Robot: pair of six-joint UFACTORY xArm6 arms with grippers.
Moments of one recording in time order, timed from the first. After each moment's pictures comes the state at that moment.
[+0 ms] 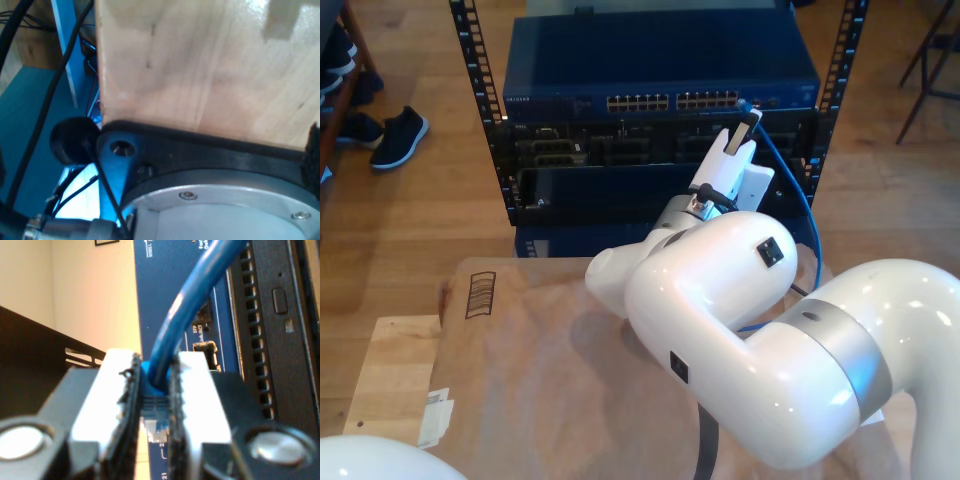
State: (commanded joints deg) left arm 97.7 -29.1 -6.2 8.5 61.6 -6.8; right arm 34.7 53.5 -92.8 66.5 -80.2 64.5
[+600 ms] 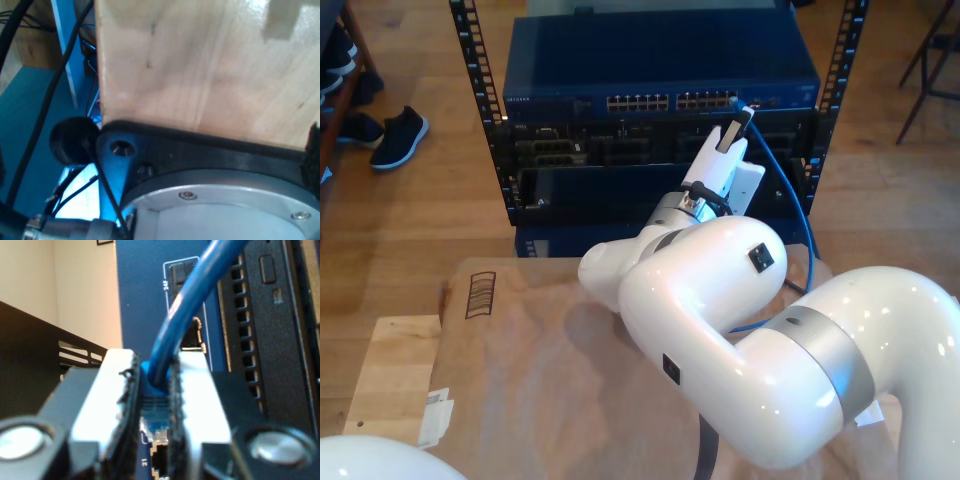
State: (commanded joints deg) left arm 97.7 -29.1 -6.2 8.5 61.6 -6.8; right arm 34.6 56.2 -96.8 66.4 -79.6 63.6
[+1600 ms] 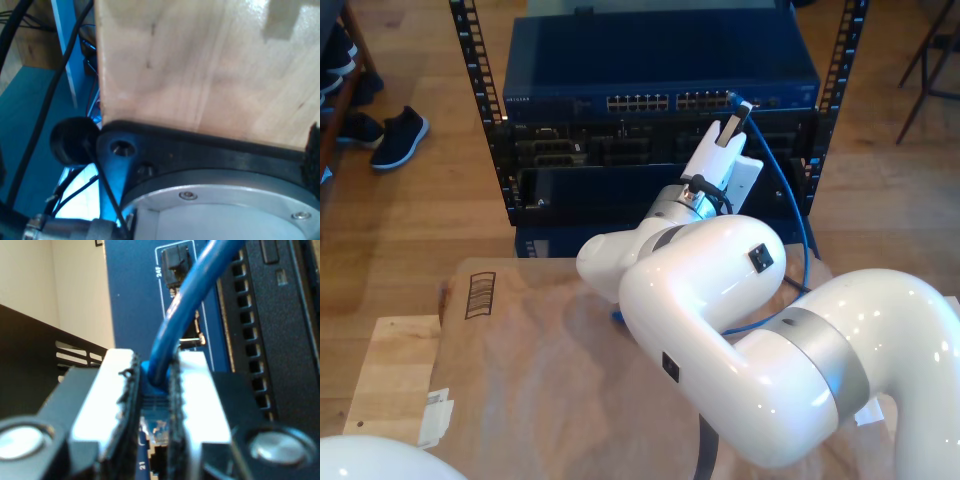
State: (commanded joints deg) left arm 97.7 -29.1 -6.2 8.5 61.6 -6.8; right arm 34.2 57.9 -100.8 66.3 -77.8 63.5
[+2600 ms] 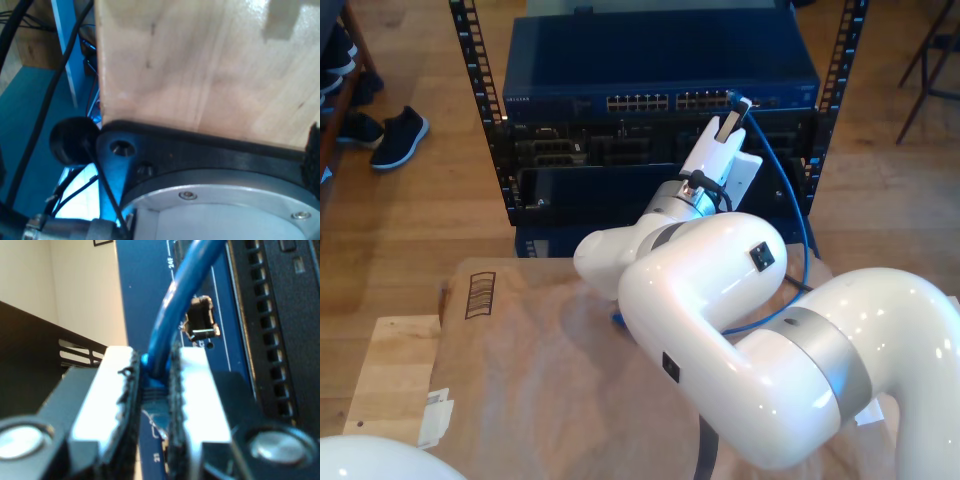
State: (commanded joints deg) left arm 97.7 -29.0 -6.2 8.5 61.6 -6.8; right arm 35.1 57.0 -100.6 66.2 -77.4 63.5
